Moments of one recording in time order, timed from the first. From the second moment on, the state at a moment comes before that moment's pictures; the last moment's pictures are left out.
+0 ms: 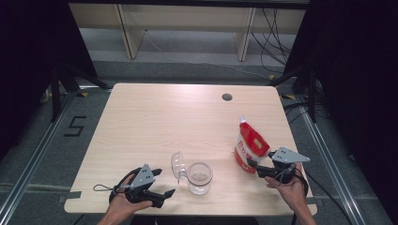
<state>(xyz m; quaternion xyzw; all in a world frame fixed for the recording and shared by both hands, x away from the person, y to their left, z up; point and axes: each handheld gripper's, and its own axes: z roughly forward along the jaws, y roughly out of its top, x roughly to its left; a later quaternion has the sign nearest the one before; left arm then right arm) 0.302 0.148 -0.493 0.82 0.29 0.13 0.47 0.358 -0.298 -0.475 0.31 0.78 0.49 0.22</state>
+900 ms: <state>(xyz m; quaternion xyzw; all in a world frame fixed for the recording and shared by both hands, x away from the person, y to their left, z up) 0.302 0.147 -0.493 0.82 0.29 0.13 0.48 0.355 -0.295 -0.478 0.35 0.74 0.51 0.25</state>
